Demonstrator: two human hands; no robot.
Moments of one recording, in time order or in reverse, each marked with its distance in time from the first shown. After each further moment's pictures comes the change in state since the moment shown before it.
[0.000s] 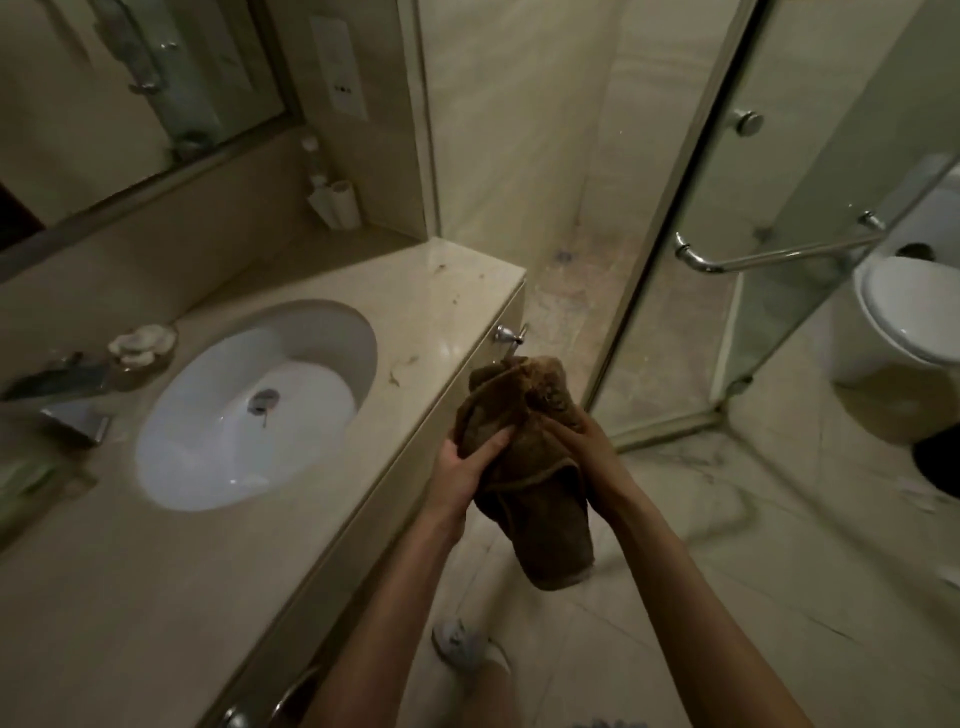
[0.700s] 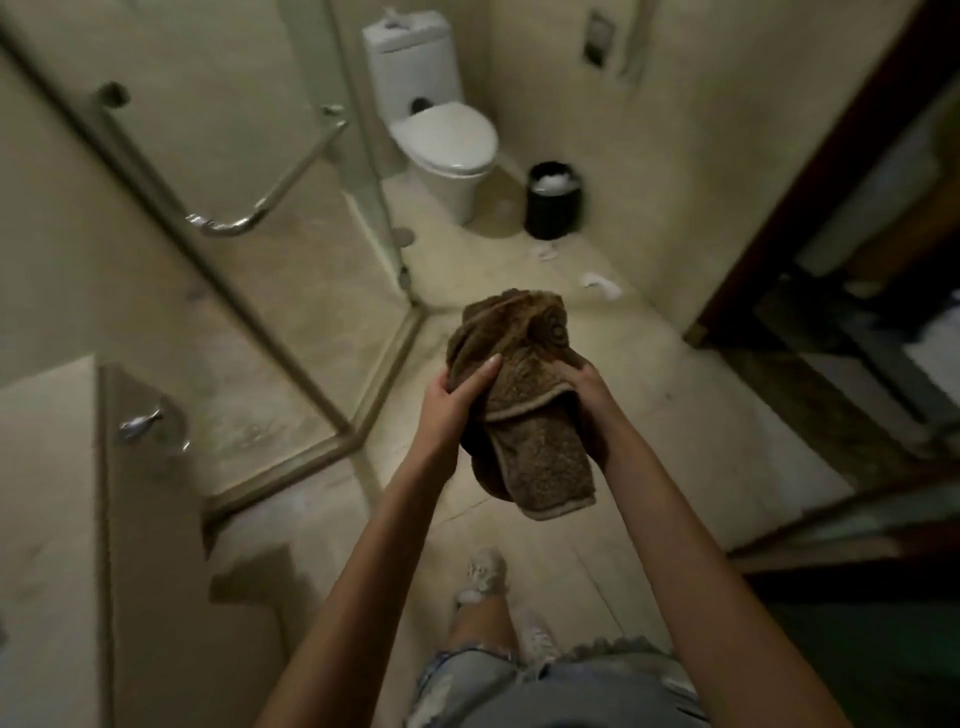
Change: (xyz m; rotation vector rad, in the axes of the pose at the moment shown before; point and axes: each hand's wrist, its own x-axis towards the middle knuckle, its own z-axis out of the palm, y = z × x) left_hand -0.147 -0.081 0.255 0.431 -0.879 -0.150; right_hand -0.288 0.015 -0.183 0.493 0.961 -0.076
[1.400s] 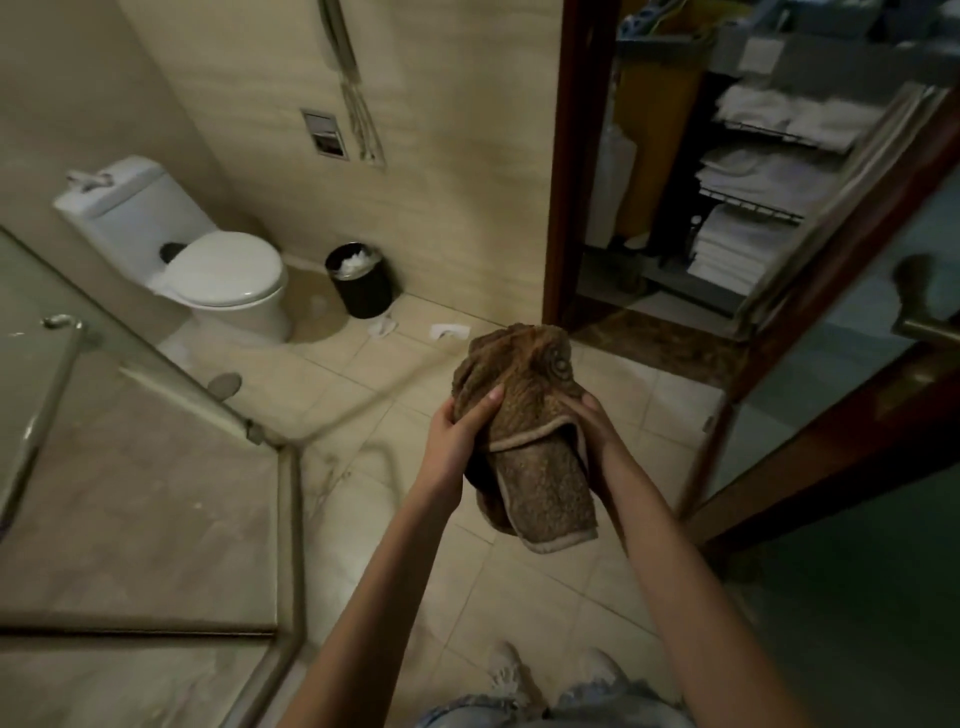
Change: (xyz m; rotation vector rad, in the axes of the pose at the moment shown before) left_hand 0.128 0.036 0.104 0.223 -0.541 -0.108; right_hand 0.040 -0.049 -0.060 0.351 0.539 -0.181
